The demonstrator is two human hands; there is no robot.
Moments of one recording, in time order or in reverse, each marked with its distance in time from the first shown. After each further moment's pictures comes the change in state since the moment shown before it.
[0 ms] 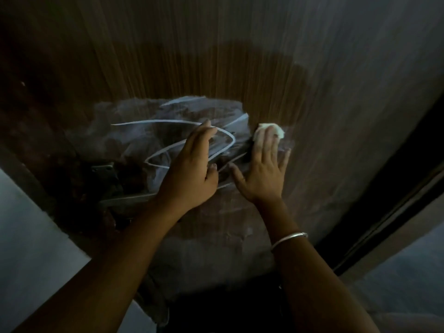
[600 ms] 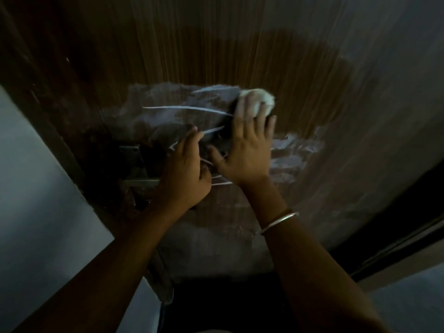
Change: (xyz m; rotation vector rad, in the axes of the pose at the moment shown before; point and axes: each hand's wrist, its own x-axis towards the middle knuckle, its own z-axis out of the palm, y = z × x) left_hand -0.030 -0.031 -0.010 0.087 0.043 -0.260; right_hand 0.030 -0.077 -0.002 0.044 0.051 -0.242
